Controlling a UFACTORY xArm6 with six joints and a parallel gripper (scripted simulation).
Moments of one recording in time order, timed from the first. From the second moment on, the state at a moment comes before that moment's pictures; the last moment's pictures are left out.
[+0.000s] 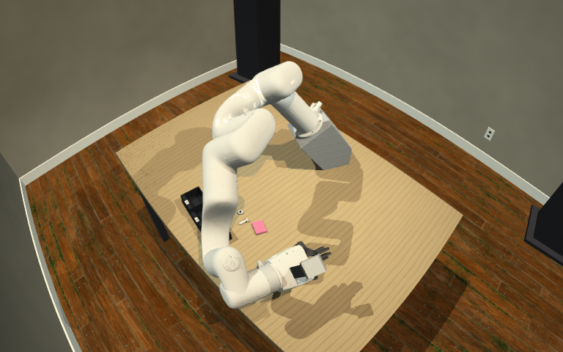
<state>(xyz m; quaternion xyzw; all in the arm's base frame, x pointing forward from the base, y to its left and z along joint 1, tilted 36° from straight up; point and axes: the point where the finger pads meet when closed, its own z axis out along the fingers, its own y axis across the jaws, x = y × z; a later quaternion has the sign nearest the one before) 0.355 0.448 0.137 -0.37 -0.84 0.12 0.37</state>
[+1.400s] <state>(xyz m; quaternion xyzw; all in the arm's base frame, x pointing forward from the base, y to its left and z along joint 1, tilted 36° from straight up) 0.399 0.315 0.219 -0.72 -0.67 0.12 0.12</state>
